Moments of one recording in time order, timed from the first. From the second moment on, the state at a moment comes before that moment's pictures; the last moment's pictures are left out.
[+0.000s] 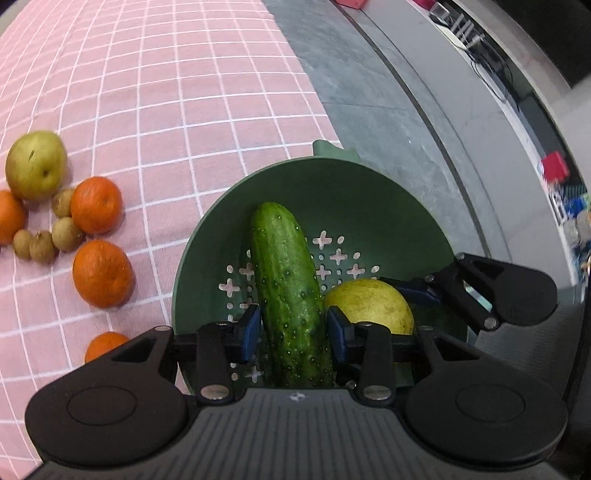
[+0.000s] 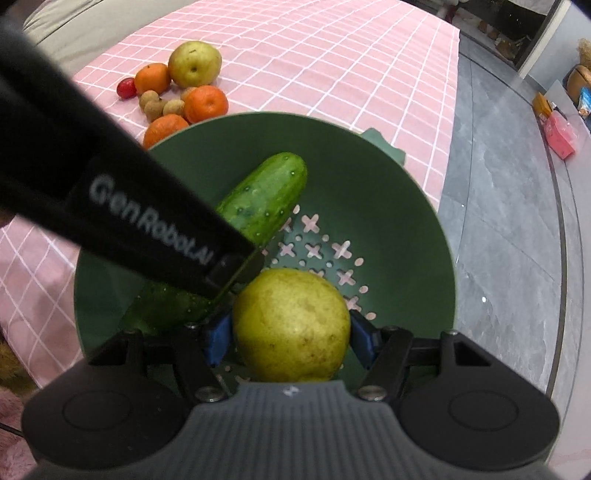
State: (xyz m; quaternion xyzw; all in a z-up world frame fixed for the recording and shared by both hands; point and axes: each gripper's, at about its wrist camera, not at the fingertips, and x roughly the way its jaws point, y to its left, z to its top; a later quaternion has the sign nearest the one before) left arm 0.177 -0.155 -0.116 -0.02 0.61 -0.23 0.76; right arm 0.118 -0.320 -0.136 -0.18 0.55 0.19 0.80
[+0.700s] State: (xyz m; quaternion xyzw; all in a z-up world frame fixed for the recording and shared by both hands) left arm 0.174 -0.138 -0.104 -0.06 0.59 -0.23 0.77; right arm 0.118 -0.317 -0.127 -0.20 0.54 0.19 0.79
